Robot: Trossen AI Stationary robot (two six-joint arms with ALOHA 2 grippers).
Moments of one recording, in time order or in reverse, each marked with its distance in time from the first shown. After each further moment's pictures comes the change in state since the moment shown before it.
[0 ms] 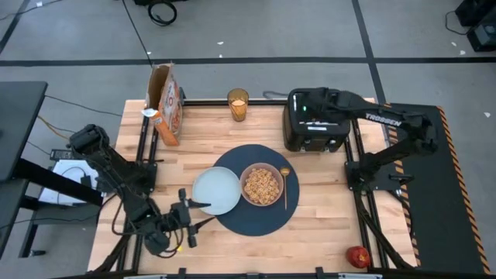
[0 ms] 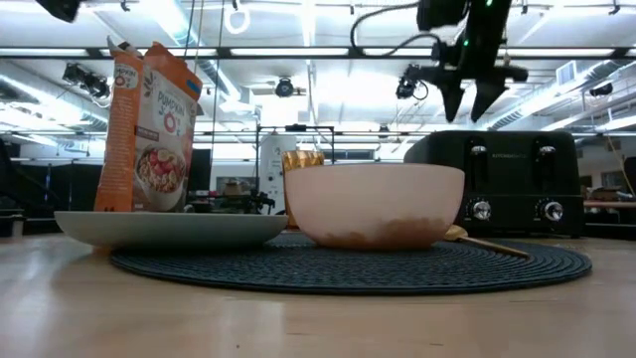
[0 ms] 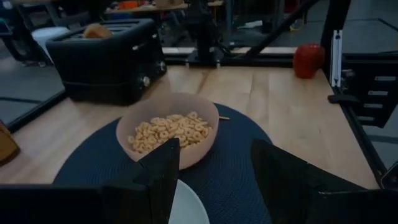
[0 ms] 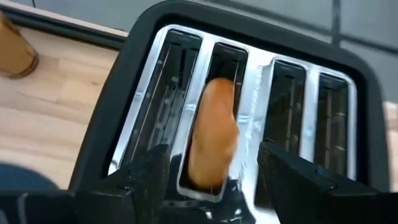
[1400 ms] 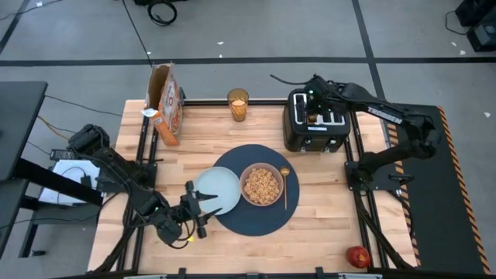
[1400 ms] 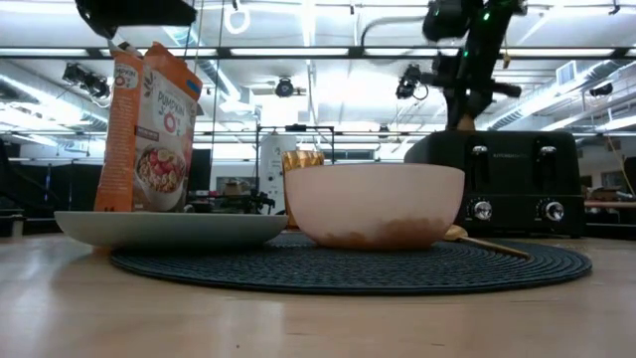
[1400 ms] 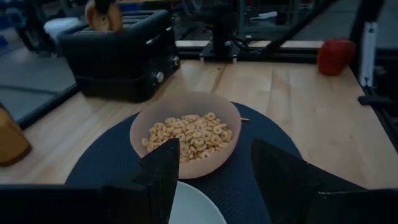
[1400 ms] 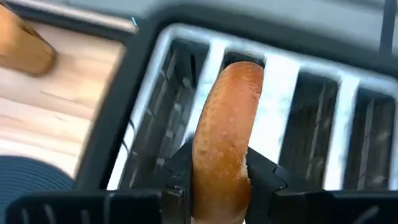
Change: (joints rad) left arm 0.135 0.000 0.000 0.022 0.082 0.053; right arm -0.200 -0.020 -0.036 0.139 -0.234 -0.195
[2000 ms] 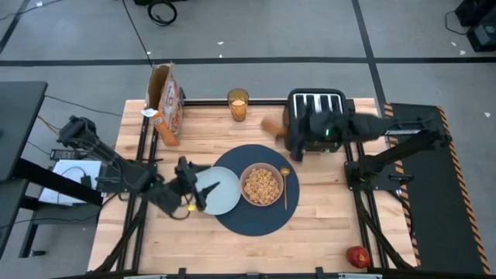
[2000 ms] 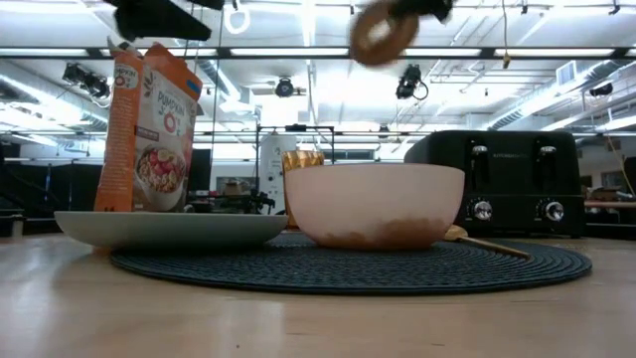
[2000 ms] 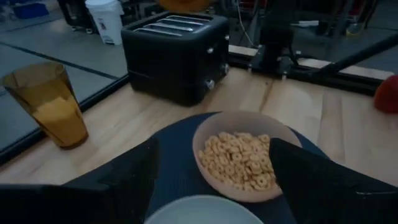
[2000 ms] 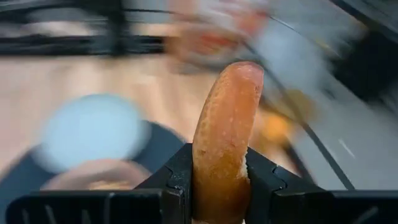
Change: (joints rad) left arm 0.182 -0.245 -0.001 -0.239 0.057 -0.074; right arm 0.630 -0.125 0.001 0.448 -0.008 -0.635
